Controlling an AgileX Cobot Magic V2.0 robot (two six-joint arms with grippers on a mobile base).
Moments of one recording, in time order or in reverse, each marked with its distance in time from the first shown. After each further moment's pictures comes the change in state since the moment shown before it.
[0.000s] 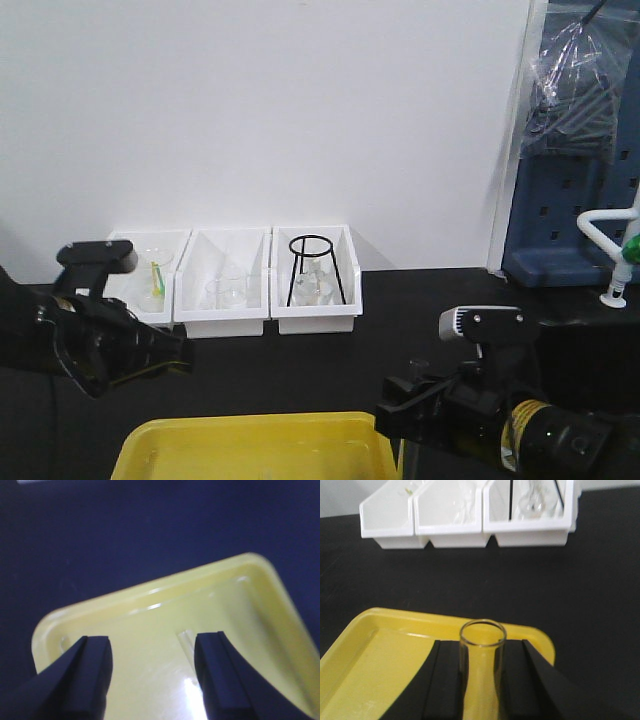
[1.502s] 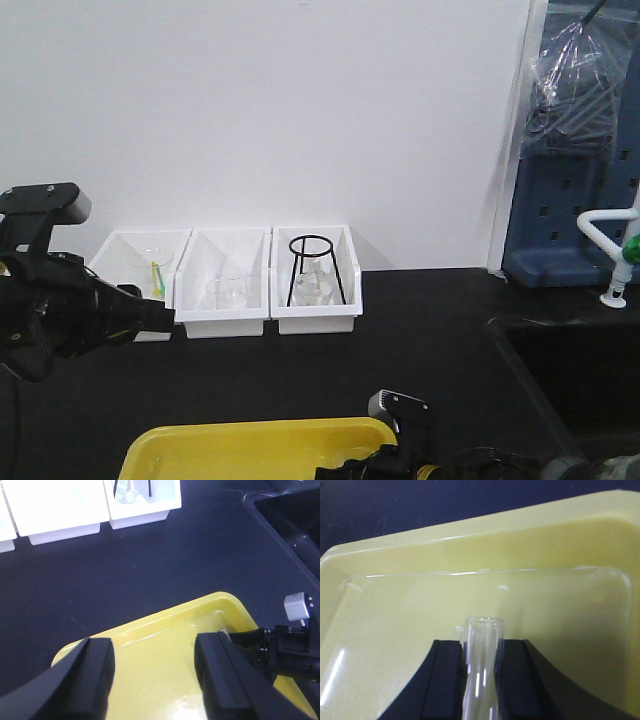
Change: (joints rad) left arm 0.000 -0.149 0.000 -0.003 0.036 -0.001; right arm 0.000 0.537 -0.140 -0.148 -0.277 0.304
